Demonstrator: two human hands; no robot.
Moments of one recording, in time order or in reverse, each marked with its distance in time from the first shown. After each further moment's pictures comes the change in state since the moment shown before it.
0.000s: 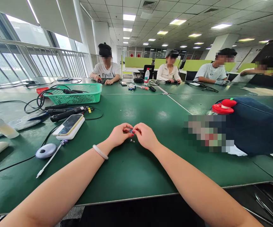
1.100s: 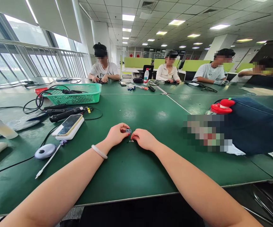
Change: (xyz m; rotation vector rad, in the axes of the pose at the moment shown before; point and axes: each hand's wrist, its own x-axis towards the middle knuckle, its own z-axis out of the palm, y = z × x) left_hand 0.004 -0.011 -0.008 0.239 0.091 -0.058; right_hand 0.001 0.015 0.004 -0.148 -0.367 -0.010
